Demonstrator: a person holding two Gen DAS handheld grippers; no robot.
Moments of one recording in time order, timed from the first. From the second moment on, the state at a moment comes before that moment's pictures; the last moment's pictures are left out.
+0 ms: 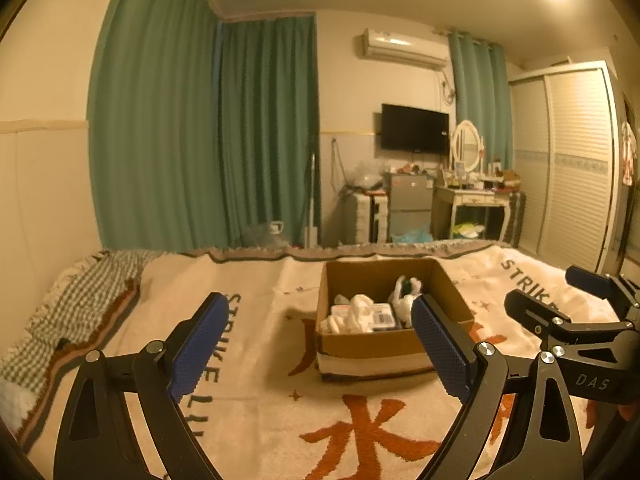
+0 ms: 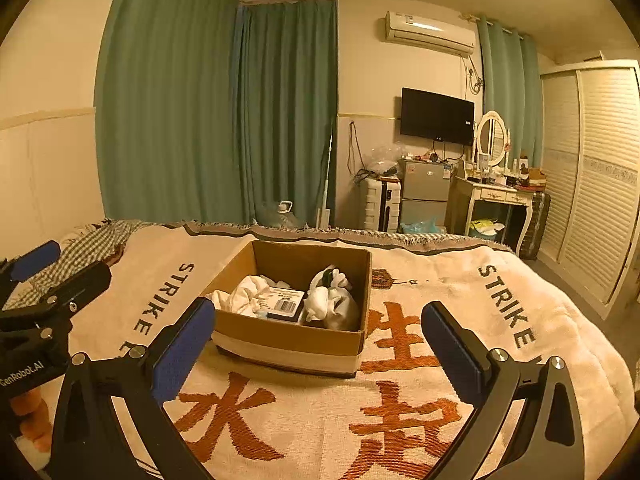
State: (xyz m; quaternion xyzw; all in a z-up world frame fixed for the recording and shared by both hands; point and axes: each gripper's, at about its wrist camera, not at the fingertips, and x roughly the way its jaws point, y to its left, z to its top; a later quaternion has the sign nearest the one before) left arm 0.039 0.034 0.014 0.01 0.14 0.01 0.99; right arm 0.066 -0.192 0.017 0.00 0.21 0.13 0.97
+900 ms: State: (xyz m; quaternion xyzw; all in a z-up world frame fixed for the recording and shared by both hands) left arm 0.034 0.030 0.014 0.01 0.13 0.01 0.99; right arm 0.064 -0.194 0.013 0.01 0.22 0.14 0.97
